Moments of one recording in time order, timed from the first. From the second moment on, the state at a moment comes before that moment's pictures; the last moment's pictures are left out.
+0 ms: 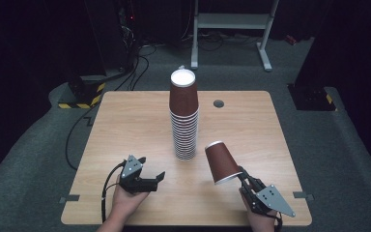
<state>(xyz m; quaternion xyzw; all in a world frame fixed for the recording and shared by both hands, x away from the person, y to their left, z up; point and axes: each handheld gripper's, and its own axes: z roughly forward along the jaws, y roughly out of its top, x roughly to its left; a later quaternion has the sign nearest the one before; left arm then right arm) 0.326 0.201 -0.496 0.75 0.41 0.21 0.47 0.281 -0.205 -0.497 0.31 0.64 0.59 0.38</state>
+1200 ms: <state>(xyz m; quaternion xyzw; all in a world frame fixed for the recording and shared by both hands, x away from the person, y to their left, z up) 0.326 0.242 -0.533 0.79 0.43 0.18 0.39 0.295 -0.198 -0.476 0.36 0.70 0.51 0.35</state>
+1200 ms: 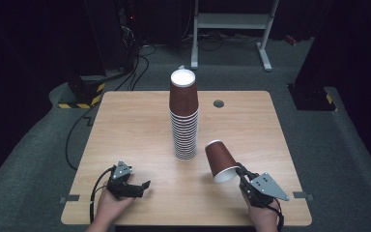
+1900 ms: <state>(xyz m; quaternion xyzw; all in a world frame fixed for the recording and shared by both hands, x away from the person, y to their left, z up) 0.325 0.244 -0.534 0.79 0.43 0.18 0.40 0.312 -0.208 -0.444 0.39 0.76 0.44 0.28</state>
